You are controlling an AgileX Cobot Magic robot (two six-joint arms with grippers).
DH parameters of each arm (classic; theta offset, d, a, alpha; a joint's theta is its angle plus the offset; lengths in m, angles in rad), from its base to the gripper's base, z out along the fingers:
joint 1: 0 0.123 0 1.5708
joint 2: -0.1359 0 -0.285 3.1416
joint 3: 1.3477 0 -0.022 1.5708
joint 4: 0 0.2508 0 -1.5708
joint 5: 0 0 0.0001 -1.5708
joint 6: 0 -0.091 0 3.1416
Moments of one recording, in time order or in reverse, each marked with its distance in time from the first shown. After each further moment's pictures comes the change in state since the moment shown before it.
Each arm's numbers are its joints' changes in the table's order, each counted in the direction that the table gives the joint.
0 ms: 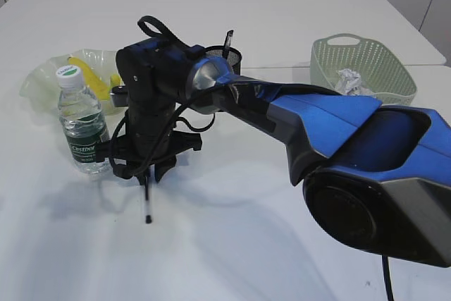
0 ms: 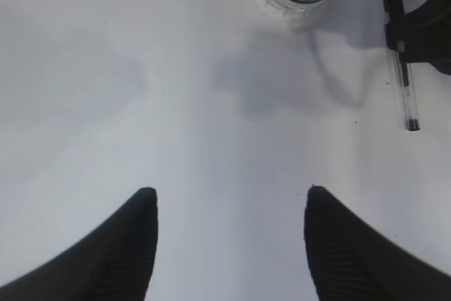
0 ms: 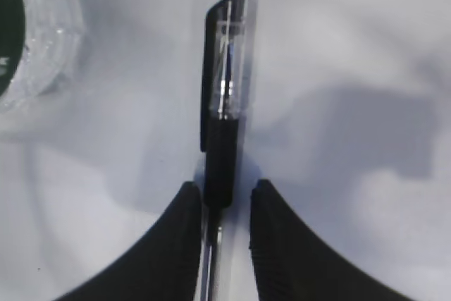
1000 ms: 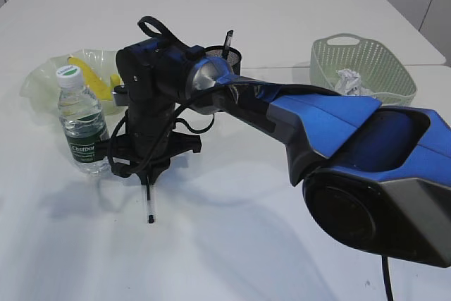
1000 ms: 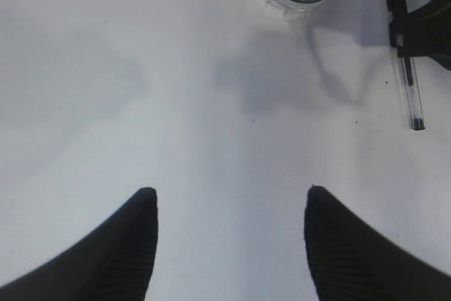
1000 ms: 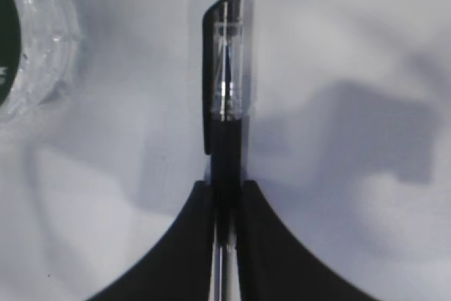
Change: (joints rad) left arm 0.000 0.000 0.000 0.002 0.000 0.000; right arm 0.000 -0.001 -0.001 0.001 -0.004 -0.045
